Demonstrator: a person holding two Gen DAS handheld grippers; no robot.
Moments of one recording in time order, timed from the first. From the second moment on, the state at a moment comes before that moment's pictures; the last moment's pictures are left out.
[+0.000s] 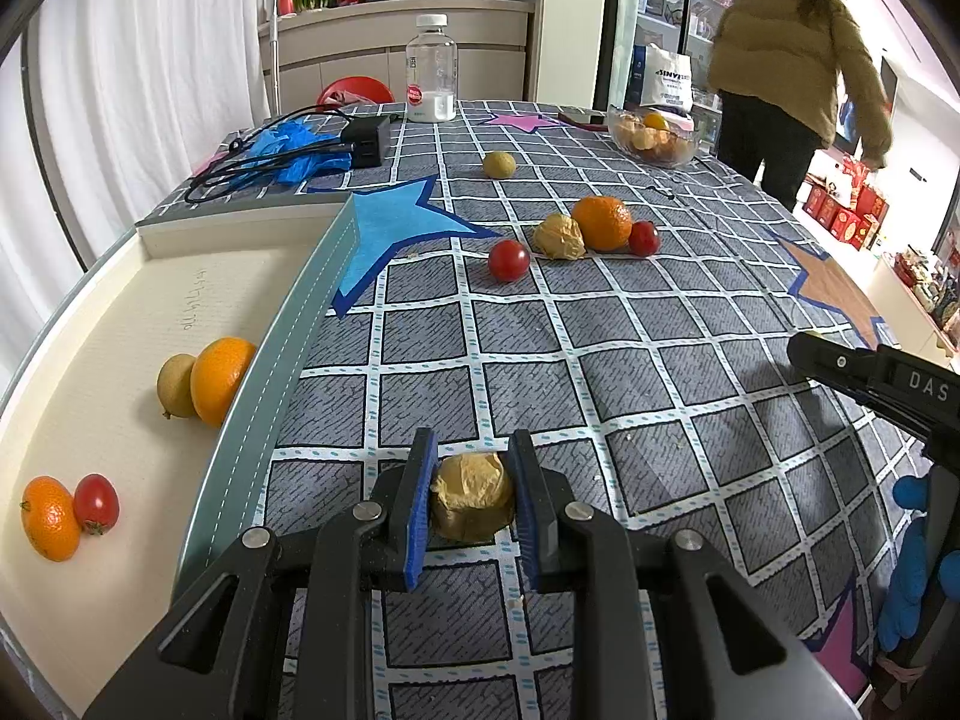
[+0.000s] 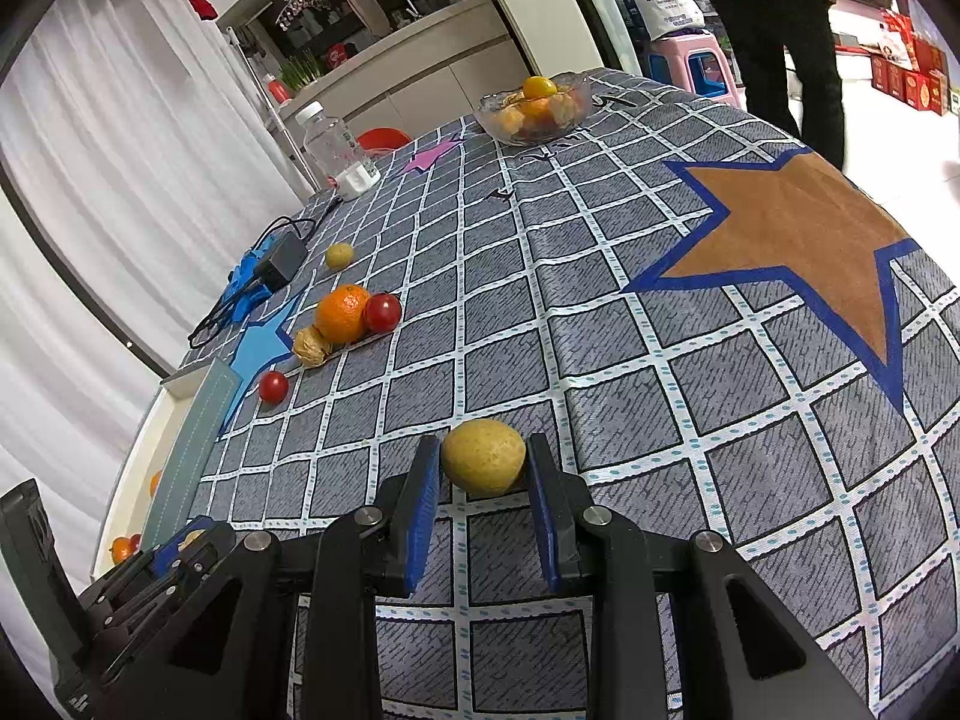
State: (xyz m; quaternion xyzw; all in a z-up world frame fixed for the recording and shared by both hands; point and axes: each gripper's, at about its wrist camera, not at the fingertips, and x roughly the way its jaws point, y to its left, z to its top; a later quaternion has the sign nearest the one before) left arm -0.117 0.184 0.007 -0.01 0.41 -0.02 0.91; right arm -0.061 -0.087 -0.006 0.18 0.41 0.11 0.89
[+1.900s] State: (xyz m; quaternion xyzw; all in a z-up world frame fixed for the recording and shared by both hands) left arm -0.117 0.190 0.008 -0.03 0.41 -0.04 0.91; right arm -0.064 -0.086 -0.005 0.19 0.40 0.12 0.89
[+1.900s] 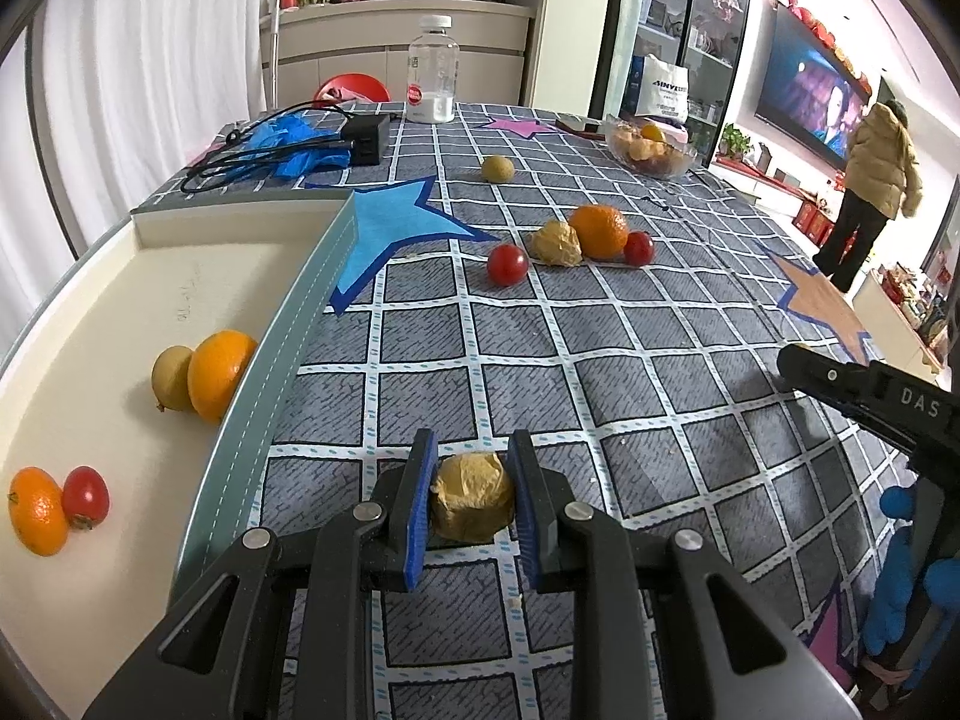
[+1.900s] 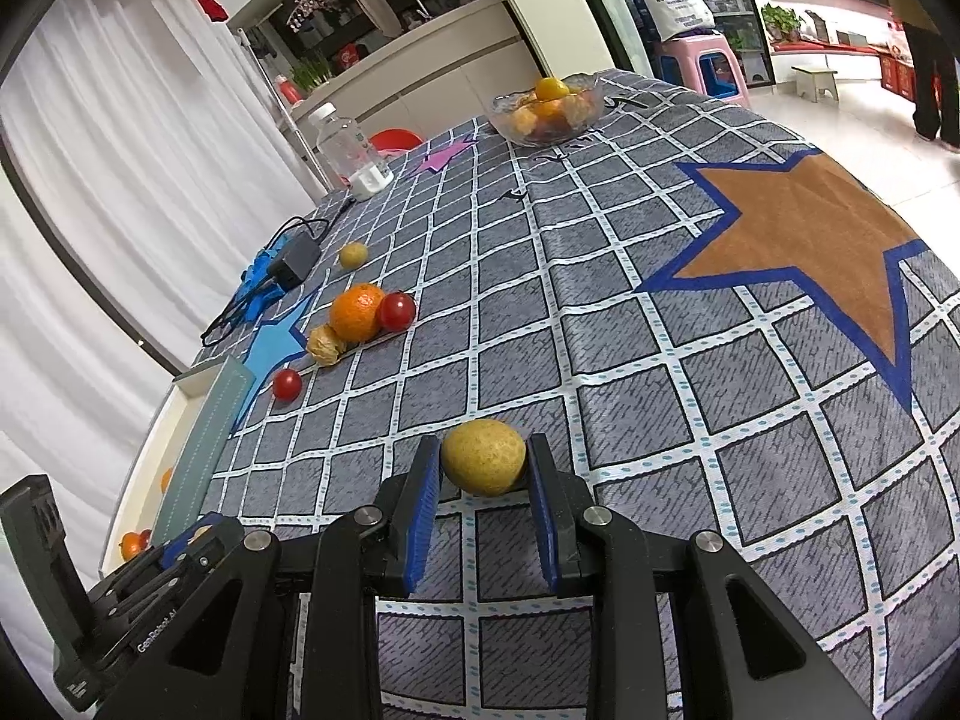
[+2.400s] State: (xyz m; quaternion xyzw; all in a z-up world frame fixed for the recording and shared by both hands) left arm -0.118 0.191 0.008 -0.04 0.41 -0.04 0.91; right arm -0.061 -0.083 -0.006 0.17 0.41 0.12 0.89
